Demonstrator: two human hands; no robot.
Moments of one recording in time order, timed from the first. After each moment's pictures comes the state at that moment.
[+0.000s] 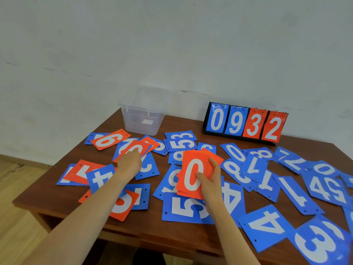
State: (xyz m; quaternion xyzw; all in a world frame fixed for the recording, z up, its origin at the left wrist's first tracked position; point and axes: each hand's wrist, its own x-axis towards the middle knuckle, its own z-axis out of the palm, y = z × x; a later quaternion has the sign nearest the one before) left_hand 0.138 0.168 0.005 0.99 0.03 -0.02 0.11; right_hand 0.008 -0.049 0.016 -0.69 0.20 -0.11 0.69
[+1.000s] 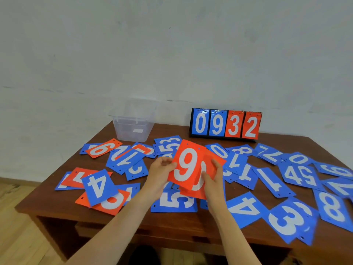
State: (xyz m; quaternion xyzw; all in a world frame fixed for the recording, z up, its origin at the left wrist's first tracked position) left_hand 0.005 0.059 0.059 0.67 0.01 -0.09 0.74; right_hand -0.044 -0.085 0.029 -0.65 0.18 -0.17 0.71
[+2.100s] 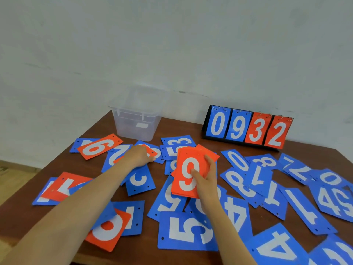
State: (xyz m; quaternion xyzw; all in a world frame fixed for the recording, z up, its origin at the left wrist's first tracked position) left_hand 0.214 0.139 0.017 0.98 -0.06 -0.10 0.17; right_hand 0.067 -0.049 0.016 -0.69 0.19 -0.12 0.69
